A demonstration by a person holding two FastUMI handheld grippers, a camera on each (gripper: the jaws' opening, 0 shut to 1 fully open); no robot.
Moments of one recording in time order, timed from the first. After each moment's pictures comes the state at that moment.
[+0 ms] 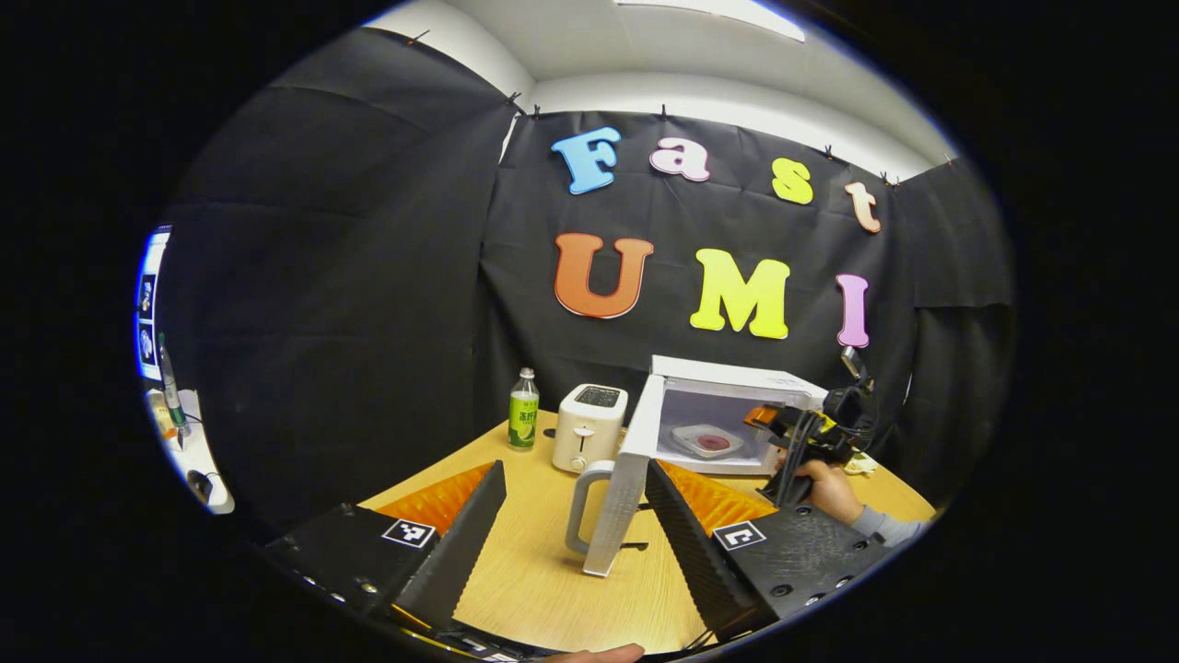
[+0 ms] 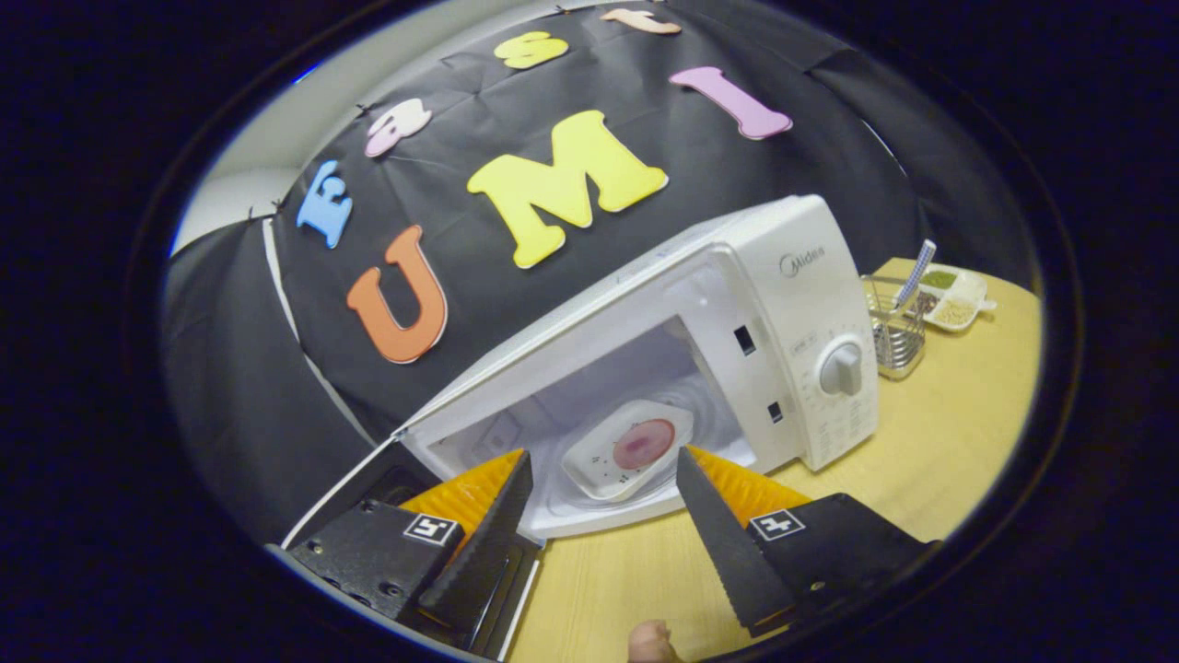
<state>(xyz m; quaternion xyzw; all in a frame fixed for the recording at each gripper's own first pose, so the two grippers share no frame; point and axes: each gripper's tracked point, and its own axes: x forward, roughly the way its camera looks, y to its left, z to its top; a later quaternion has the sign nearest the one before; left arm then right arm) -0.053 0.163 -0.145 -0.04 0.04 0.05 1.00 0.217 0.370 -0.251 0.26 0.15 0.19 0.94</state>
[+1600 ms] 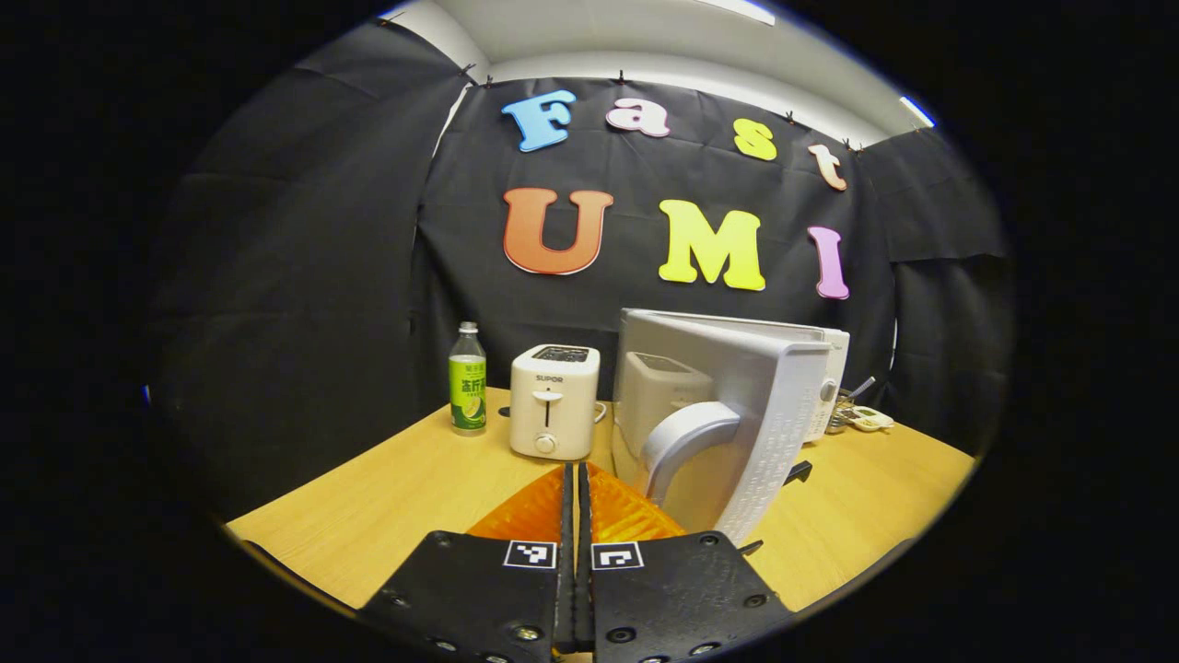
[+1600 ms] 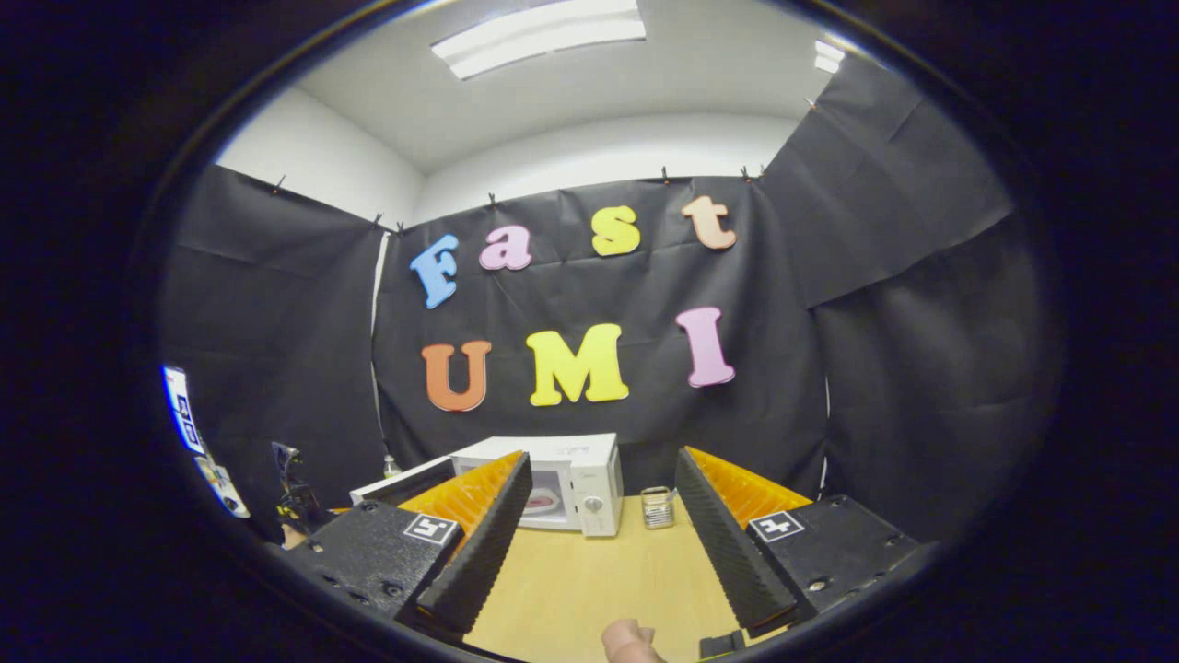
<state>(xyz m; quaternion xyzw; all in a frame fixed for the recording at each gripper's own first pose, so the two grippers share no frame) 0.059 0.113 -0.259 -0.01 0.07 -0.05 1.00 -0.129 0.014 -0.065 0.08 -0.08 0.15 0.98</state>
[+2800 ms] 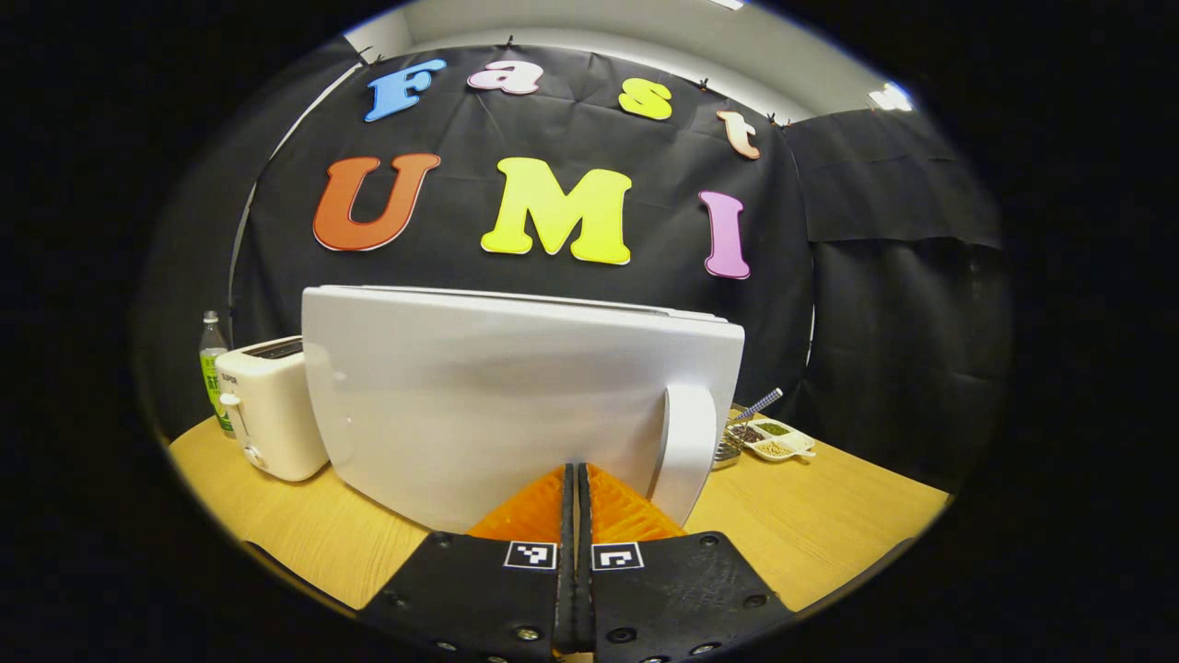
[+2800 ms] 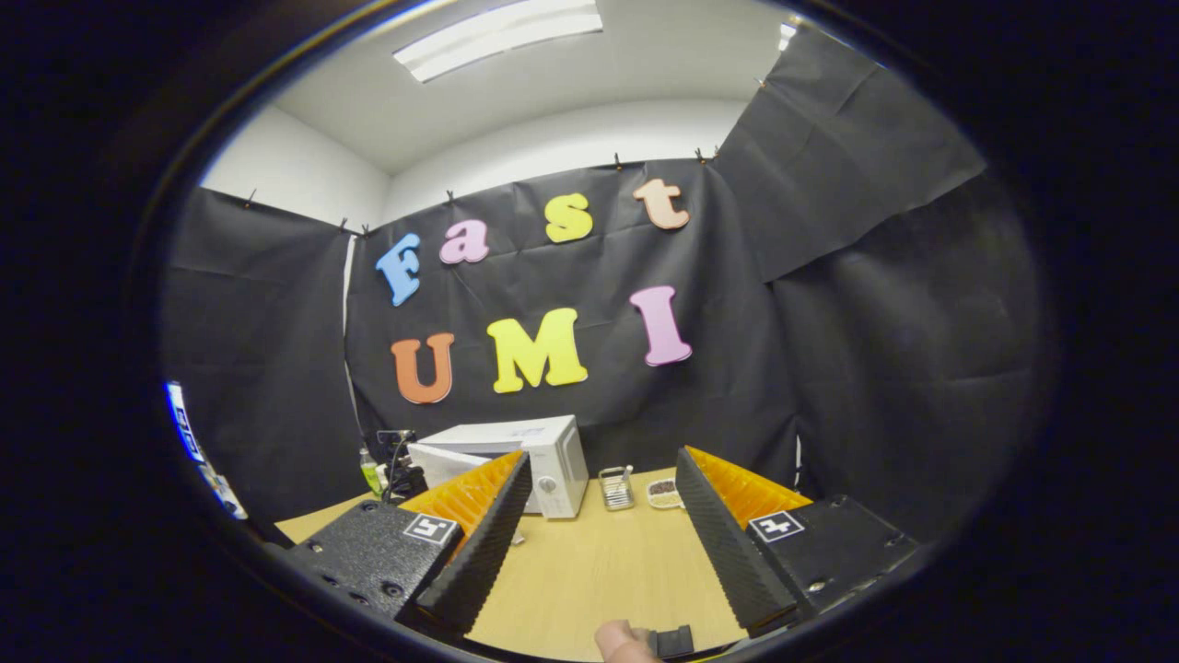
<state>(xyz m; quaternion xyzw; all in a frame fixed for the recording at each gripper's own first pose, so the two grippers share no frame) 0.191 -0.173 -0.277 -0.03 0.09 -0.19 0.98 -0.095 -0.065 -0.117 0.12 -0.03 0.13 0.98</state>
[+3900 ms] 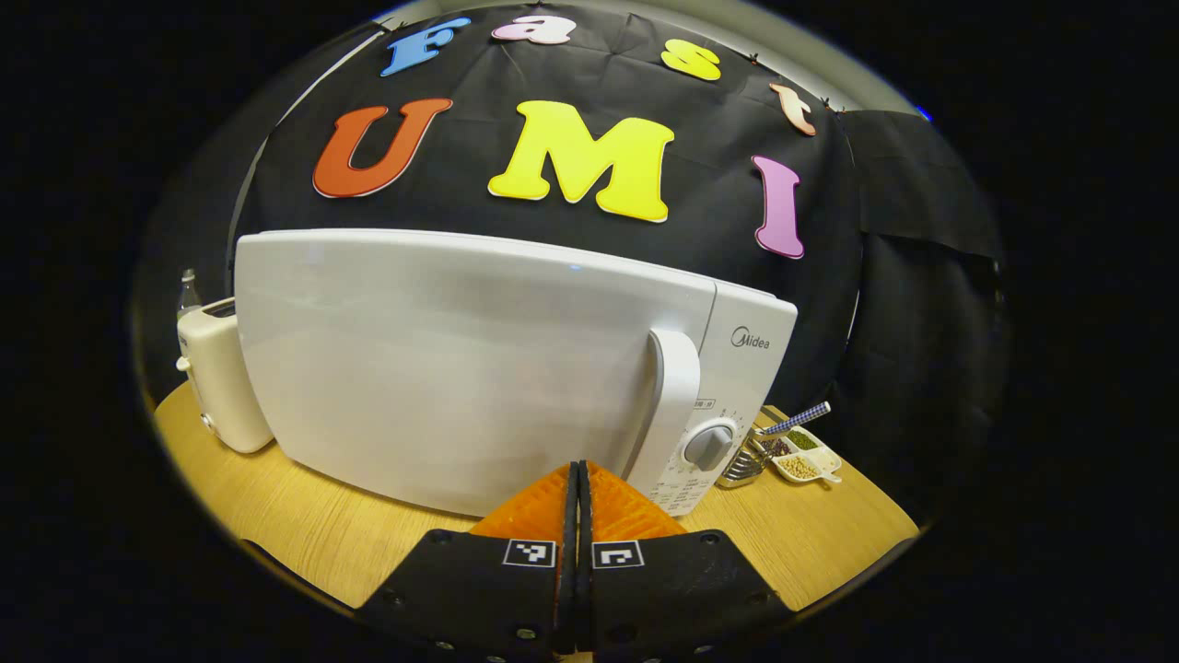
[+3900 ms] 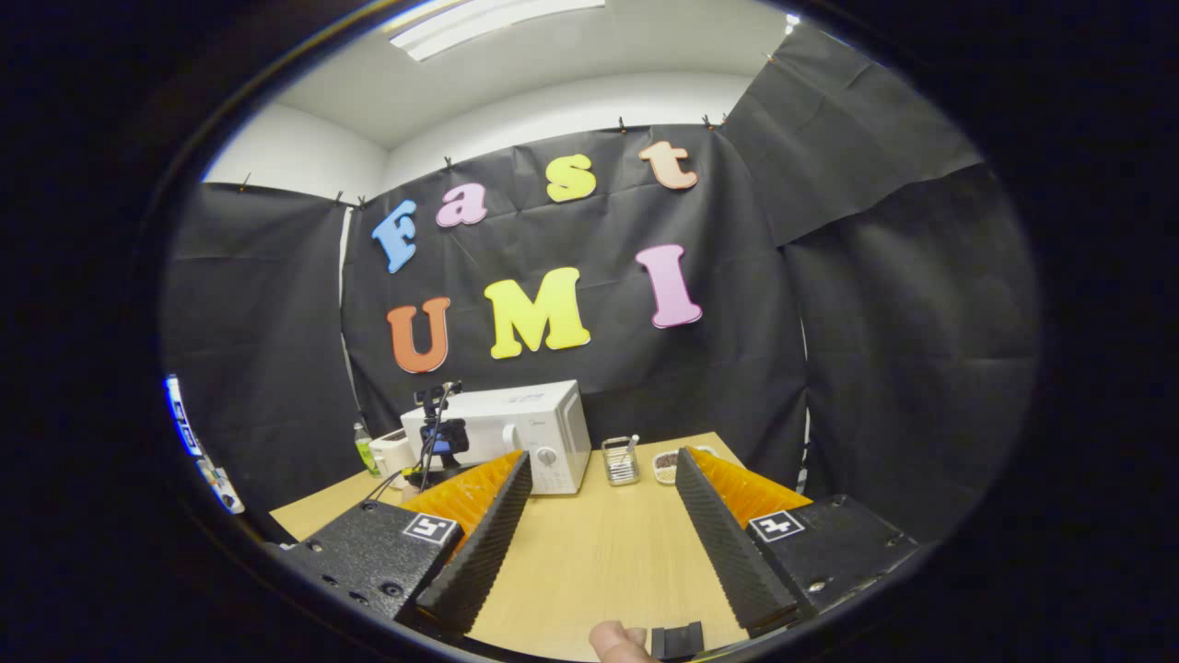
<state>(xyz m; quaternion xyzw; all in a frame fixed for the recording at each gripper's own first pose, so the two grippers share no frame) 0.236 -0.197 -0.299 -0.05 0.16 -0.14 0.98 -0.062 -0.038 -0.152 0.11 0.02 0.14 0.98</state>
